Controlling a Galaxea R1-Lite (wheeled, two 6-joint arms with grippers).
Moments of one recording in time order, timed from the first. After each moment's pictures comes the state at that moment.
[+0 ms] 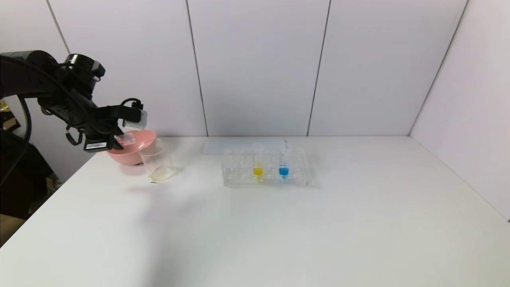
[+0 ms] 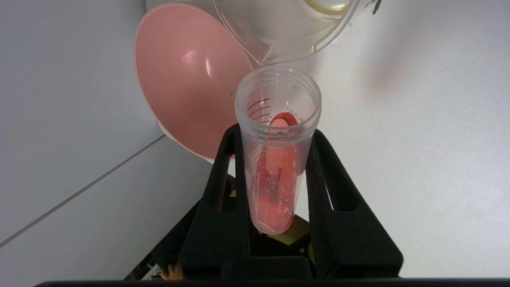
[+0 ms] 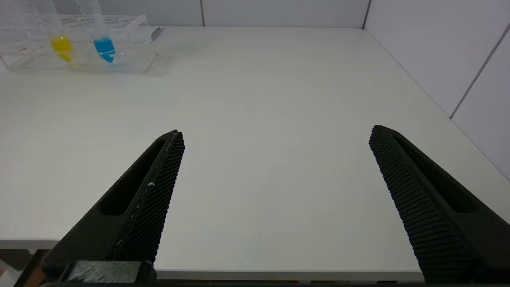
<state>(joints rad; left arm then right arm) 0.09 2.08 -1.99 0.82 -0.04 1.45 0.00 0.00 0.00 0.00 0.00 0.00</state>
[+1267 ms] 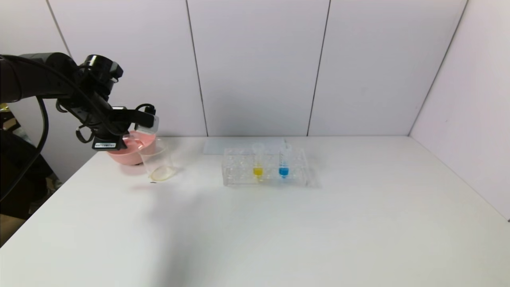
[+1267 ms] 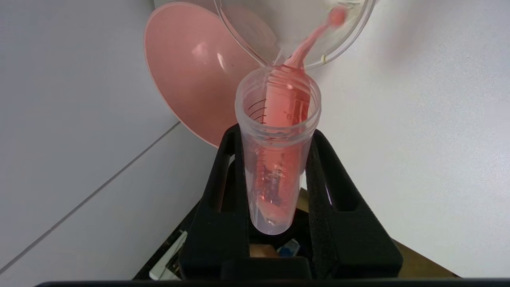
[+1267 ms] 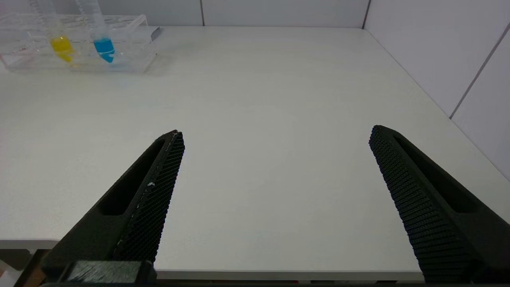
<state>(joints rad) 0.01 2.10 -1.99 0.80 0.13 1.47 0.00 0.00 0.00 0.00 0.00 0.00</state>
